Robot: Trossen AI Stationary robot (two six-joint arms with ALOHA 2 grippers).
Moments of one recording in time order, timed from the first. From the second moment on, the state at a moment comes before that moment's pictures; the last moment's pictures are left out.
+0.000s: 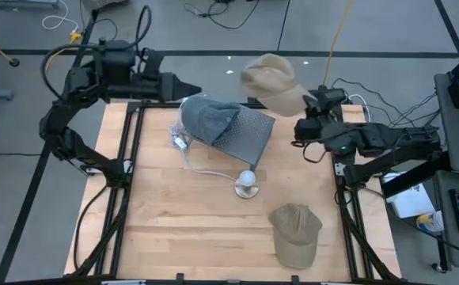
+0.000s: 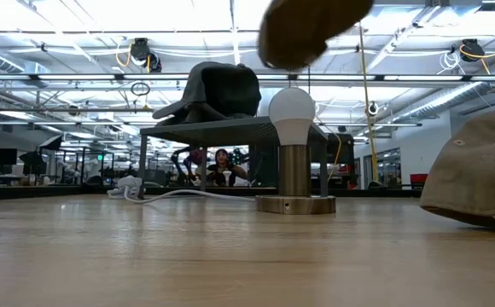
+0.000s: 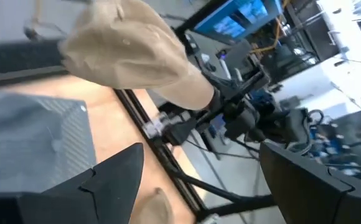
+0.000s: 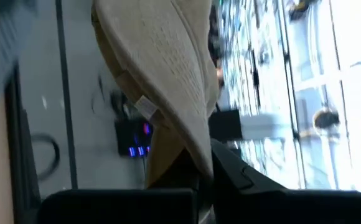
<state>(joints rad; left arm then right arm) 0.31 1.43 2.13 -0.98 0.12 -0.91 0.17 1.12 1.37 -0.65 1.31 -0.96</state>
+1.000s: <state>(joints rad) 0.58 1.58 2.13 -0.47 0.71 -1.29 0.12 1.09 1.37 0.14 1.07 -1.58</state>
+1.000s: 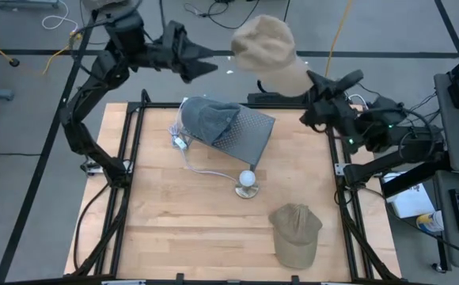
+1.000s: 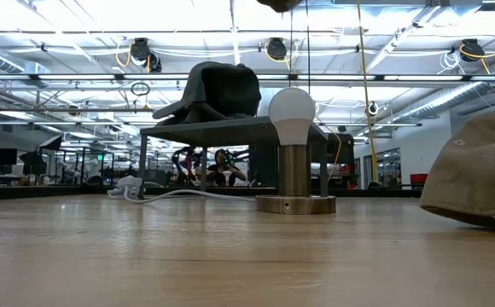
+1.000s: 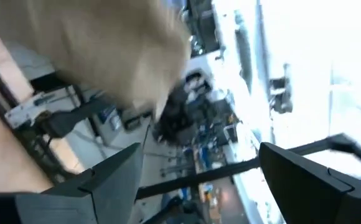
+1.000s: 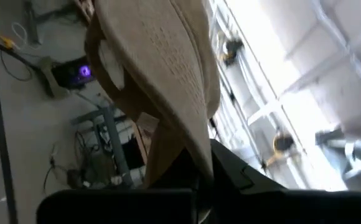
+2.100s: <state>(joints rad) 0.60 1.59 2.13 -0.87 0.70 -1.14 0.36 1.11 1.37 0.08 1.07 -1.72</state>
